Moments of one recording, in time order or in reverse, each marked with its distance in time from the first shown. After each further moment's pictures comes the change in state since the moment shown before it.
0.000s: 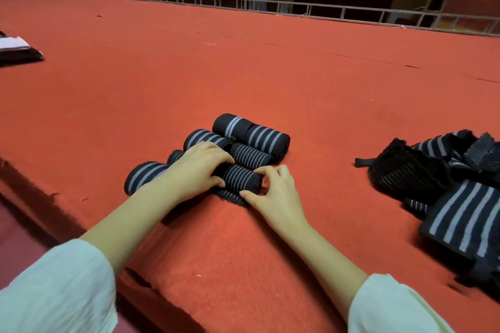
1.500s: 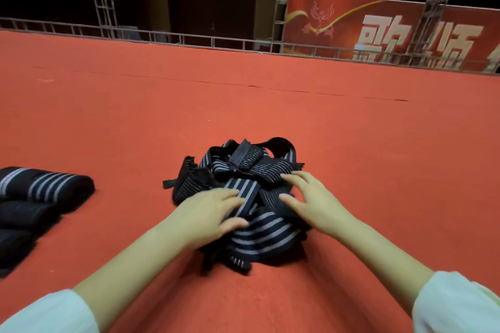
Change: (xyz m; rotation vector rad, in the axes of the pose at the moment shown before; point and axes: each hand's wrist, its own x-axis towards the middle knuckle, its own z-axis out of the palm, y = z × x) left_hand 0.100 0.355 0.023 -0.056 -0.147 0.461; right_hand -0.125 0.200 -0.356 -0.398 0.047 0.241
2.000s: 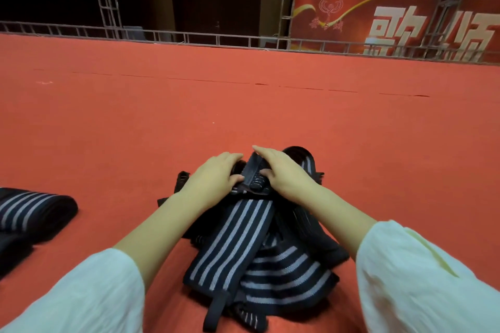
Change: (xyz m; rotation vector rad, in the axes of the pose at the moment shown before) left_hand 0.111 -0.065 -0.004 -0.199 0.165 -0.248; right_hand 0.142 -0.014 0.036 0.038 -0.006 -0.135
